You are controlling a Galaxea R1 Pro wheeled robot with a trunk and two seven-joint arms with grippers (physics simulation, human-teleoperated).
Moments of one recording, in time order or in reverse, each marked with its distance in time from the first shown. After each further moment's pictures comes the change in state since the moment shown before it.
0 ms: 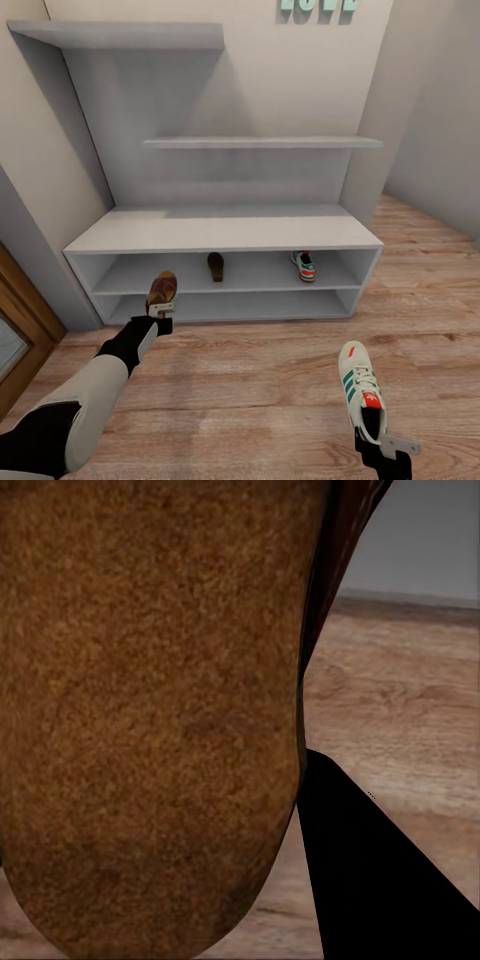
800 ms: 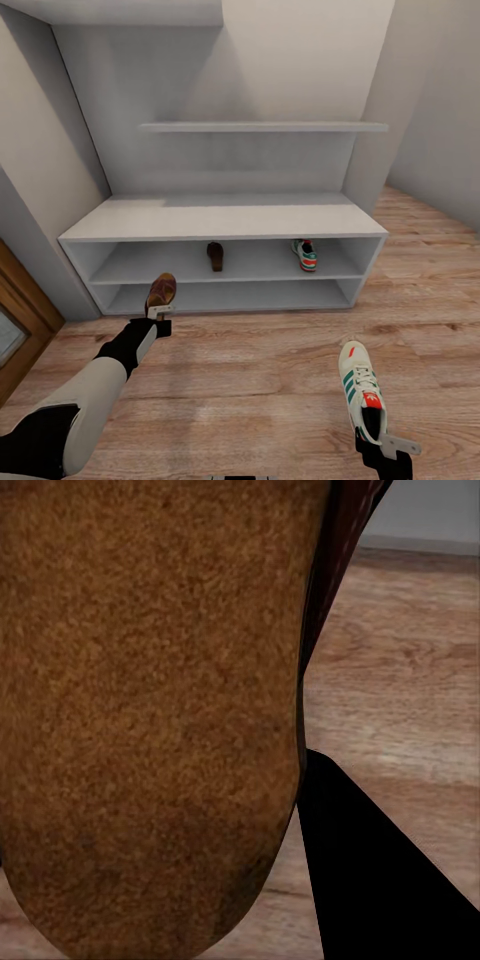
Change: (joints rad) left arm 0.011 0.006 -0.008 -0.002 0.004 -0.001 -0.001; right arm 0.000 -0.003 0.000 0.002 0.005 0.000 0.001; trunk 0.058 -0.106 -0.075
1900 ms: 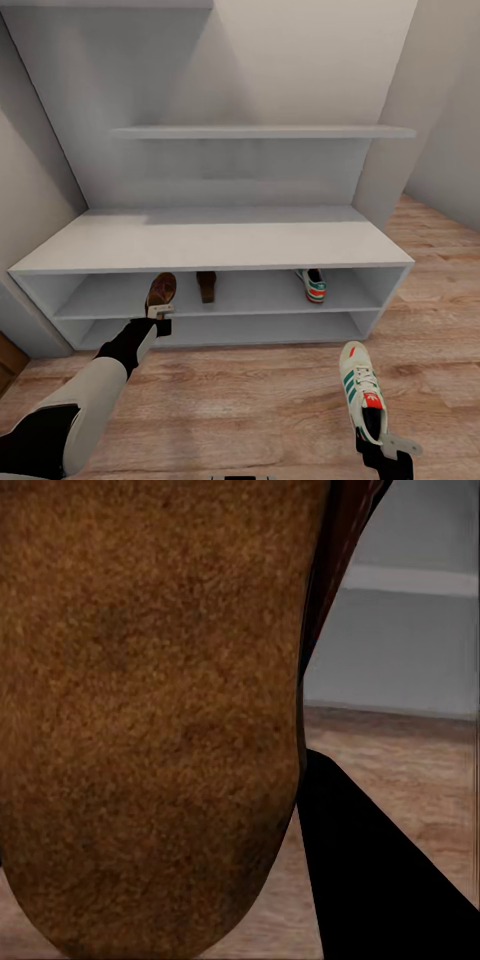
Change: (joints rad) left arm -0.001 -0.001 -0.002 -0.001 -0.004 -0.015 0.001; right arm 0.000 -0.002 0.000 0.000 -0.001 0.000 0.000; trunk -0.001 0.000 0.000
